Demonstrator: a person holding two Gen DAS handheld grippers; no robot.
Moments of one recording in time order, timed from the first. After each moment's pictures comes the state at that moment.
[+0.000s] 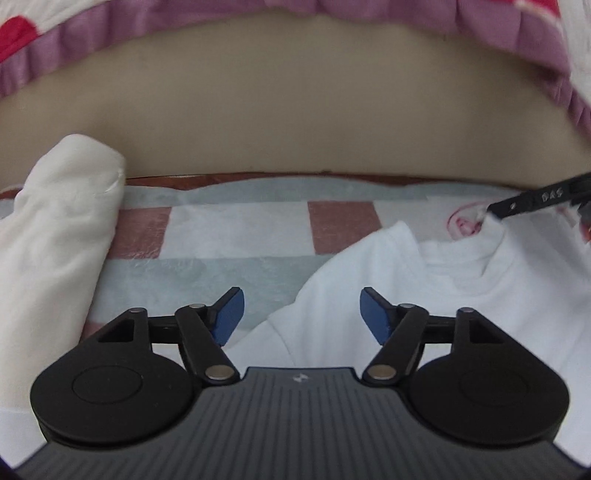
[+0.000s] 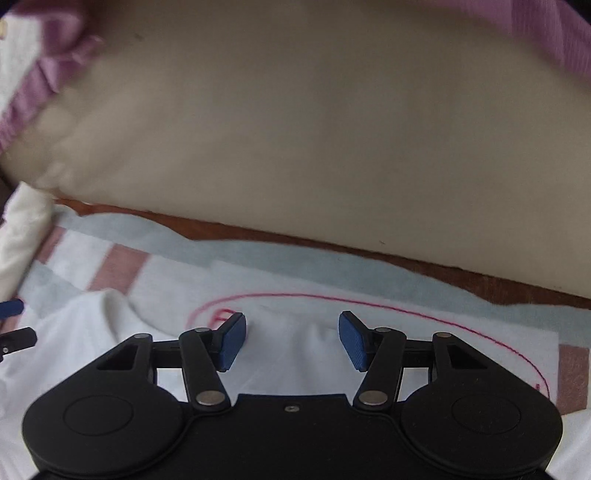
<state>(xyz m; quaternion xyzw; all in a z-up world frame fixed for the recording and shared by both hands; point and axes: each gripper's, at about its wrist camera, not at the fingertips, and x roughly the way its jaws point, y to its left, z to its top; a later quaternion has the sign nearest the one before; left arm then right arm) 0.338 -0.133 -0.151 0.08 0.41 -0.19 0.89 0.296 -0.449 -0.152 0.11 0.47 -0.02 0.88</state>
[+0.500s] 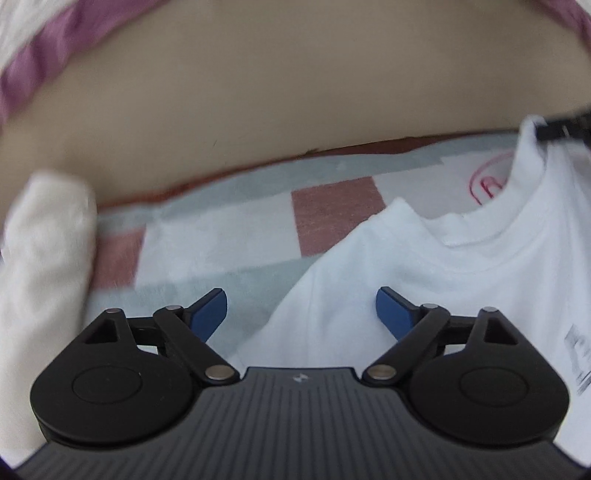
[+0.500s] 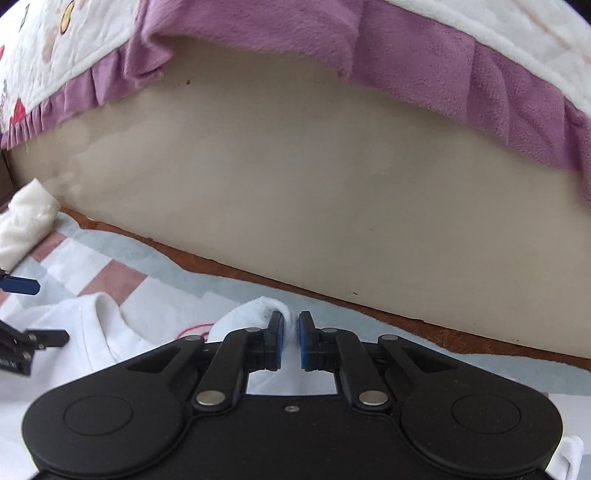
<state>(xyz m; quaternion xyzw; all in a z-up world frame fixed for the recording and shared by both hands) 0.347 -0.175 -0.173 0.13 0.42 -0.19 0.88 0.255 -0.442 -0.129 0.02 0.35 -0.04 0.94</state>
